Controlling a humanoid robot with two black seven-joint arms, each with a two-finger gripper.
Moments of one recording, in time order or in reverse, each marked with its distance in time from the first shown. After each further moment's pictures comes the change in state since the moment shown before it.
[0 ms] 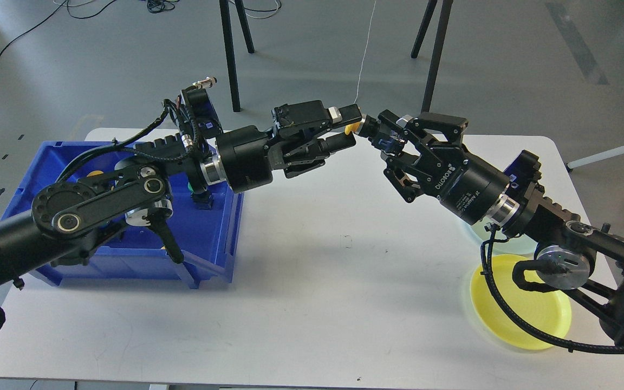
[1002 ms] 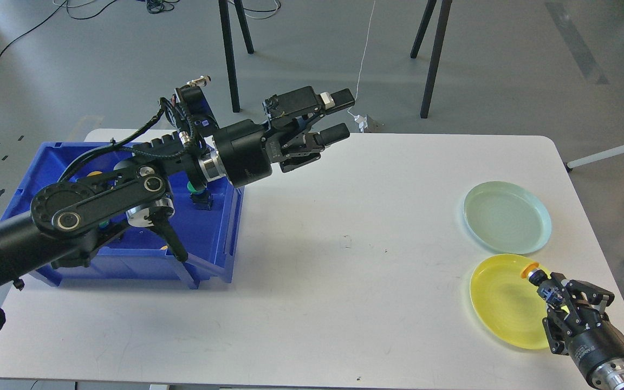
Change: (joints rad) left arm 0.000 0.024 0.001 -0.017 -0.040 0.111 0.000; right arm -0.869 -0.109 0.302 0.029 -0.003 -0.539 0.091
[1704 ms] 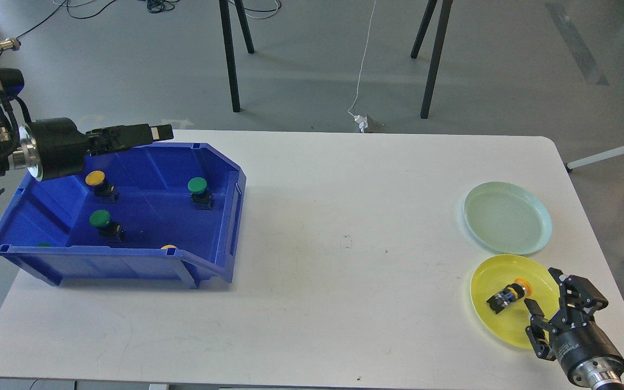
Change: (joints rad) left arm -0.106 0.542 0.220 0.113 0.528 -0.030 0.000; right arm 0.018 0.084 0.042 0.020 0.010 0.015 0.000
